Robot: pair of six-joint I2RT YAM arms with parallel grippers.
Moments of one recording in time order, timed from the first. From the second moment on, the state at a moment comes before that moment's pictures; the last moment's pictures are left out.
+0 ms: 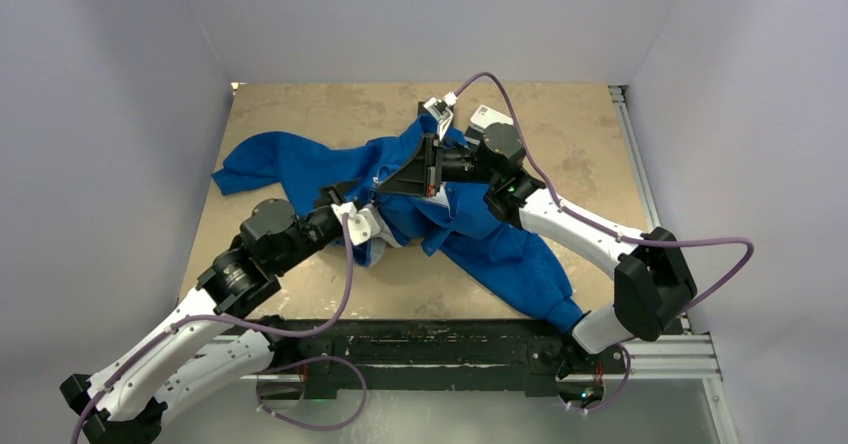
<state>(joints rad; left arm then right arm) -0.77 0.68 0.83 -0.26 0.03 0.65 0.70 1.50 1.10 0.58 -0.85 0.97</state>
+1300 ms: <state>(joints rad) -0.74 0.66 0.92 -0.36 0.12 0.59 0.70 1.50 1.10 0.58 -0.85 0.96</state>
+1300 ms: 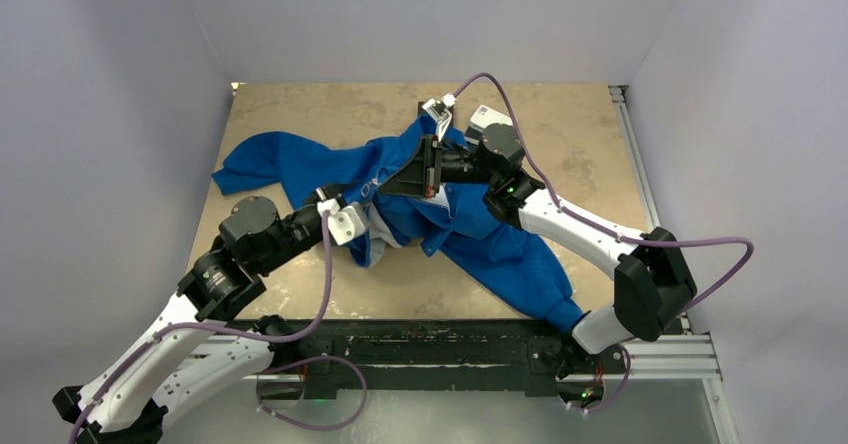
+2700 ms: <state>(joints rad) -0.74 0.69 0.99 -0.38 0.07 0.56 0.71 1.50 1.10 0.57 -0.85 0.96</state>
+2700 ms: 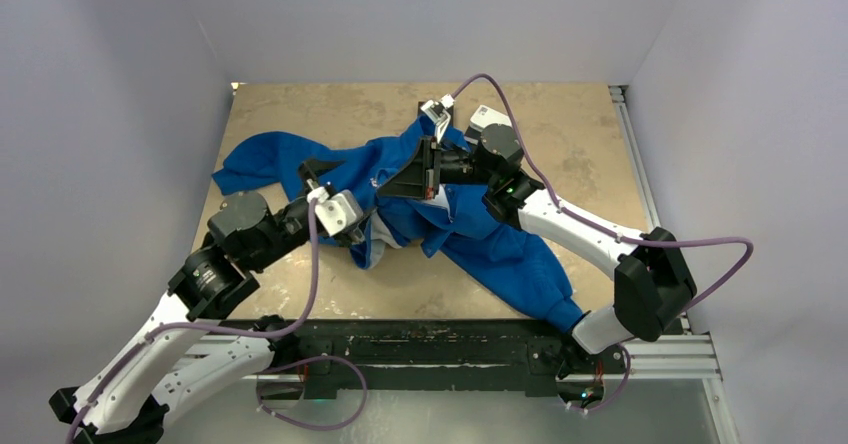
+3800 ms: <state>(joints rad) -0.74 0.76 0.92 -0.34 0.04 0.47 0.71 1.50 1.13 0.53 -0.84 0.93</state>
